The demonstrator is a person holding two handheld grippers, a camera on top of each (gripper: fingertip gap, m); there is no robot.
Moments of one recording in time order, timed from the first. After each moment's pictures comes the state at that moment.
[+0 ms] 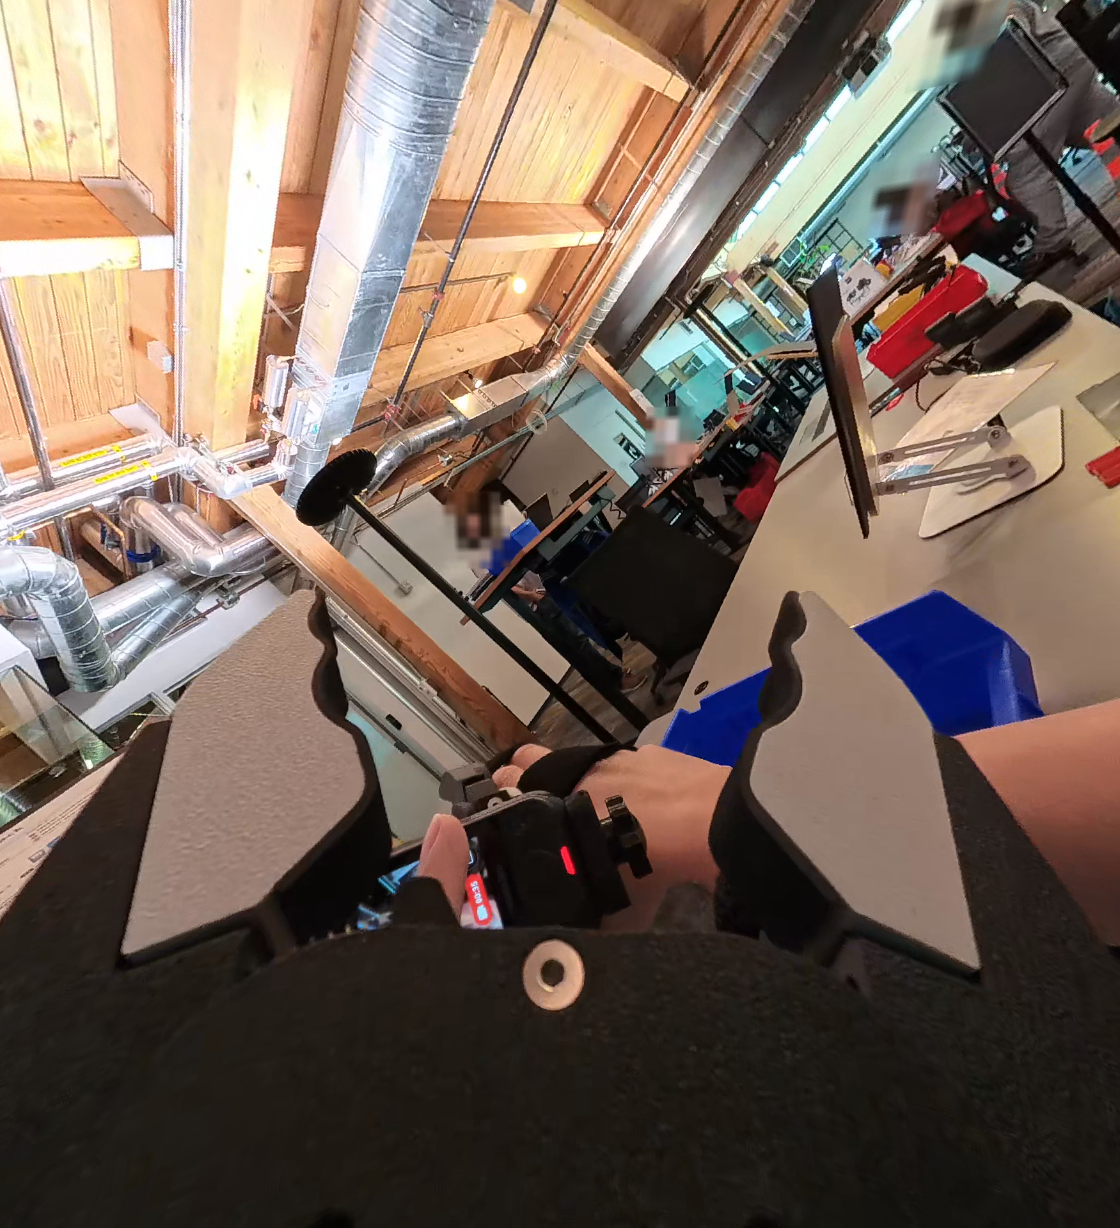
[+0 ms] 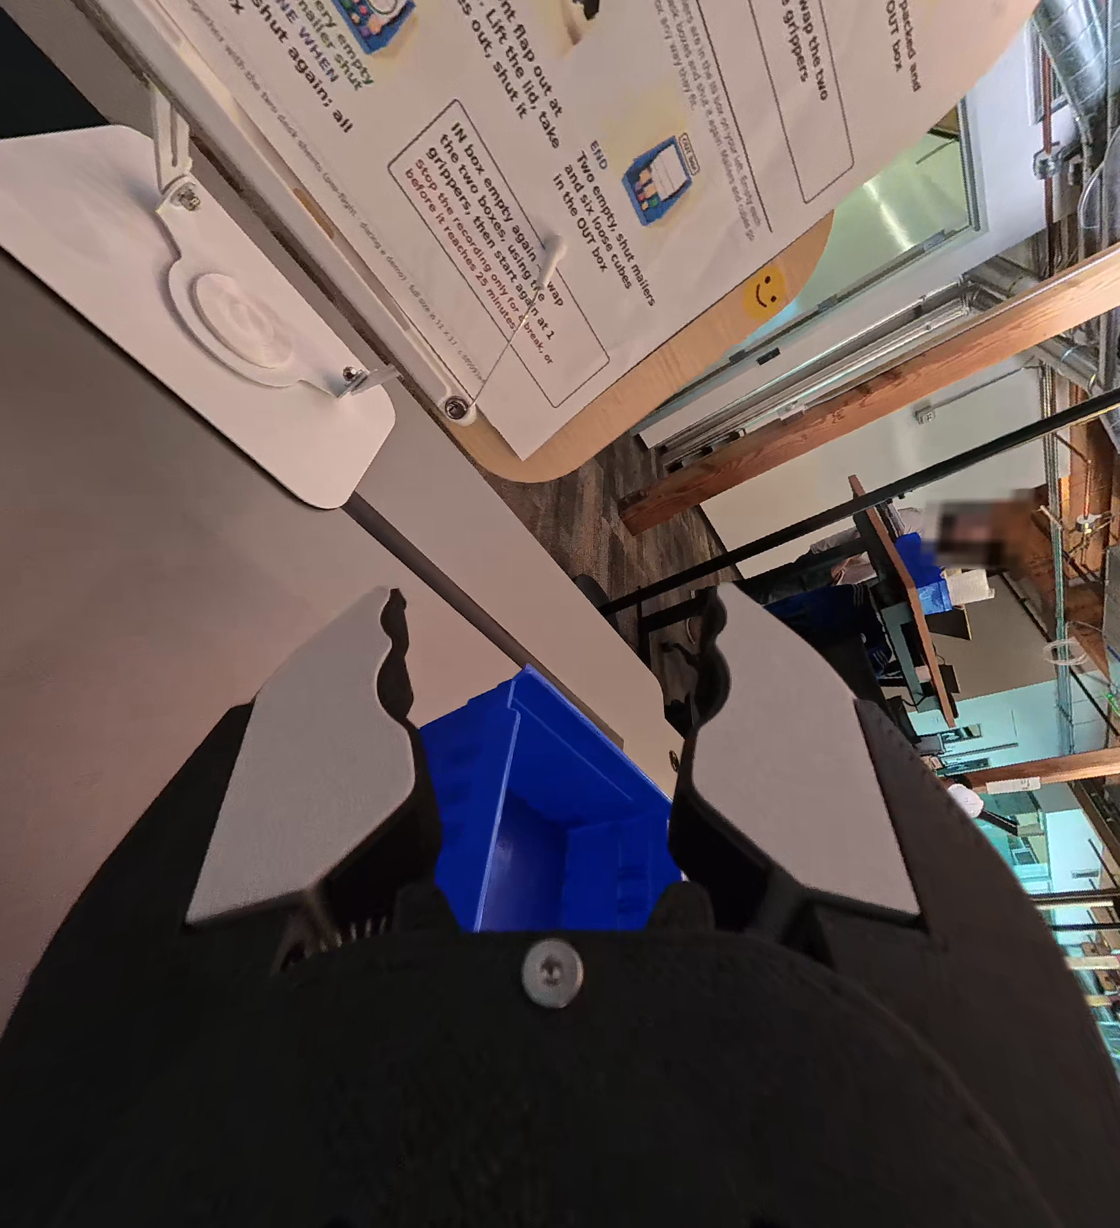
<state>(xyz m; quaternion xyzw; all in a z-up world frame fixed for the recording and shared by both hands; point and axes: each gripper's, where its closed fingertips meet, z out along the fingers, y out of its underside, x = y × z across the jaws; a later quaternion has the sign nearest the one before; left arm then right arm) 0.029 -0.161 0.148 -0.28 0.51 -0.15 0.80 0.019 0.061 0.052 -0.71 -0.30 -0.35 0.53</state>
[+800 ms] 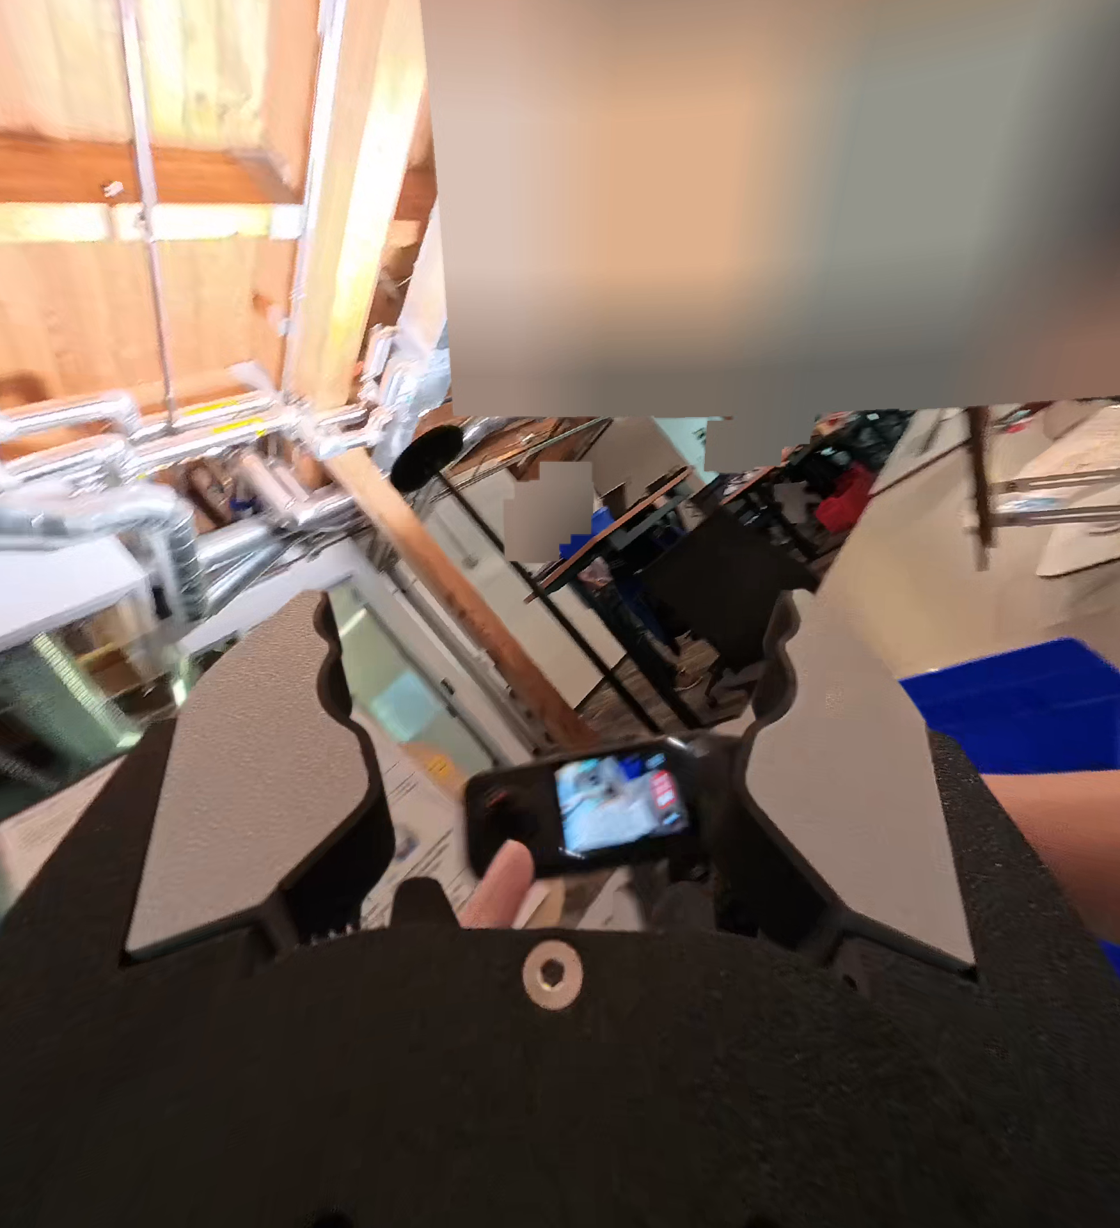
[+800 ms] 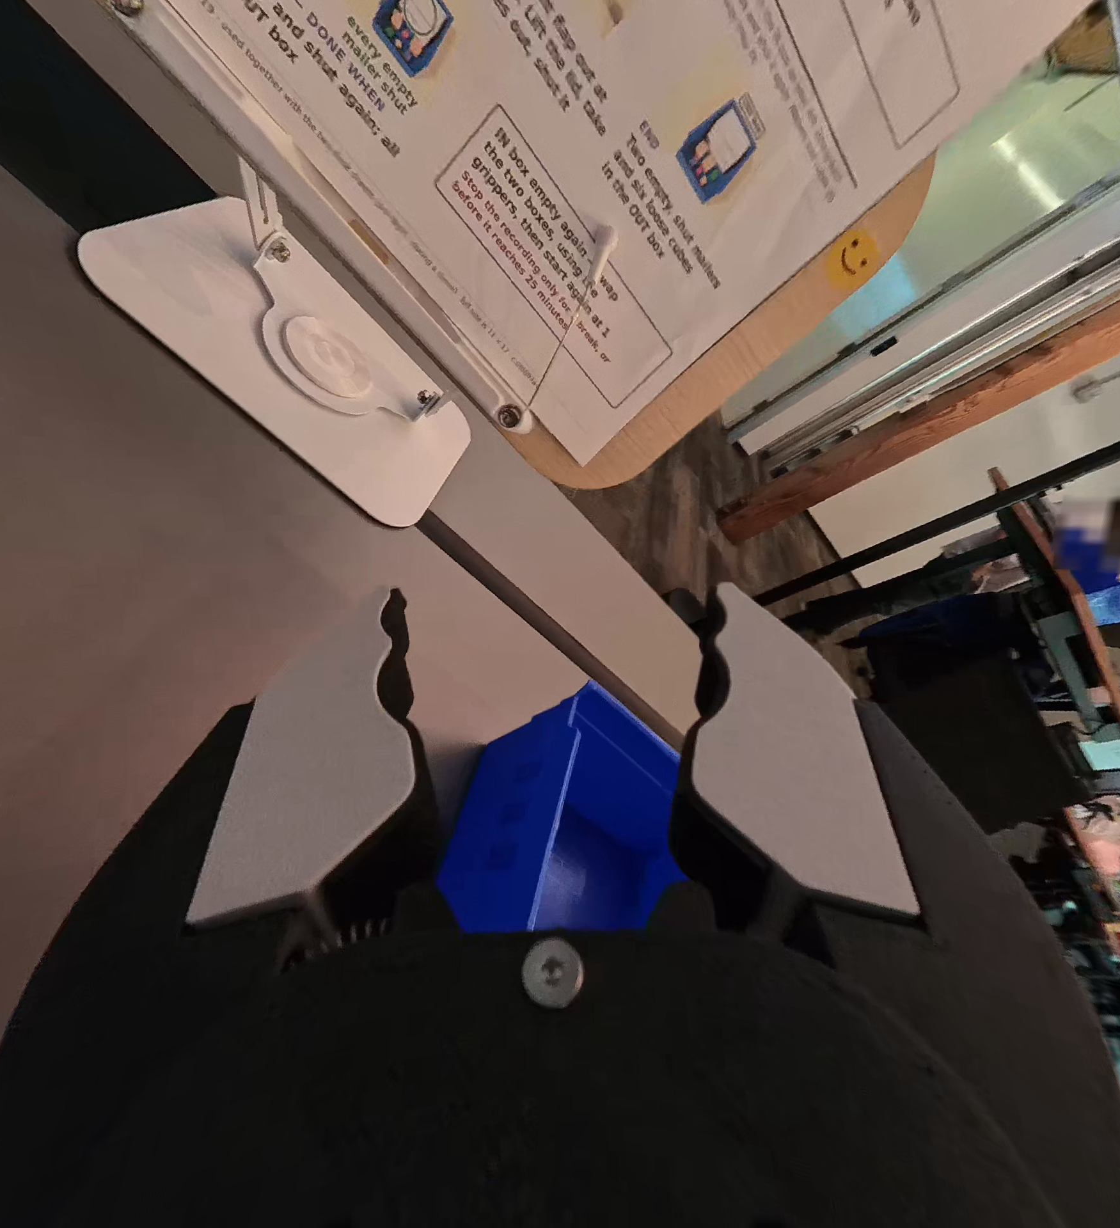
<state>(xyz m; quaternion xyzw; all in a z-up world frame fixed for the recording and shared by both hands) -0.028 -0.142 0.196 -0.32 0.43 -0.14 0.83 0.023 0.072 0.039 -0.75 -0.30 -0.26 0.53</state>
